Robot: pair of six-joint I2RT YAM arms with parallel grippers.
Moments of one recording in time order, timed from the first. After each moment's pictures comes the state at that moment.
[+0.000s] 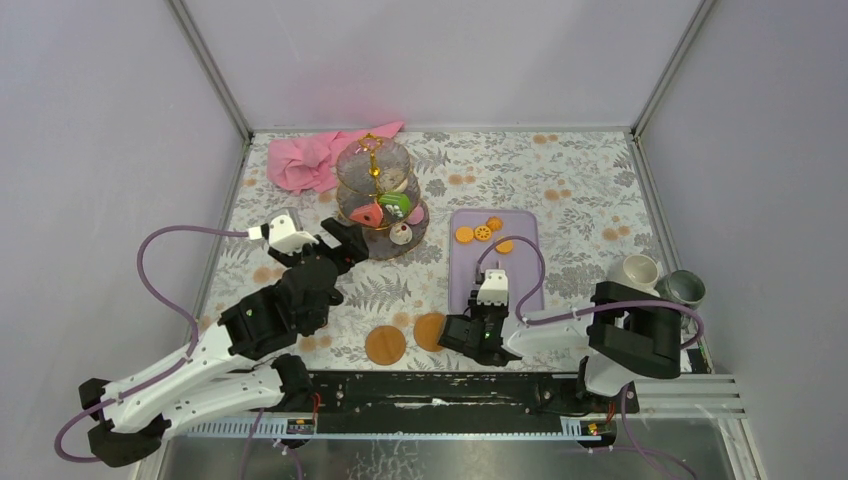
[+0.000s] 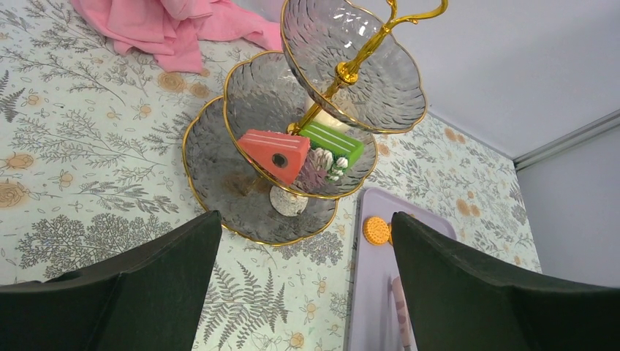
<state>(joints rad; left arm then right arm) -1.01 0.71 0.82 -0.47 -1.03 -0.81 1.28 1.56 0.64 -0.41 1.02 1.18</state>
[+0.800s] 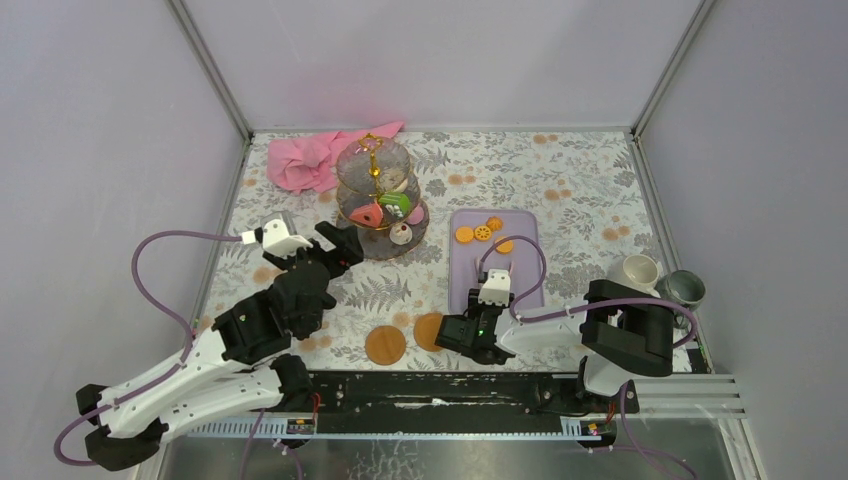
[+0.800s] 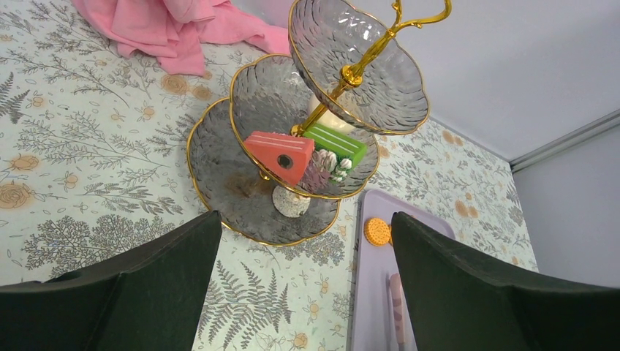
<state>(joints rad) -1.01 0.66 0.79 -0.46 -1.03 -0.79 1.28 1.61 0.69 -0.53 1.01 1.33</state>
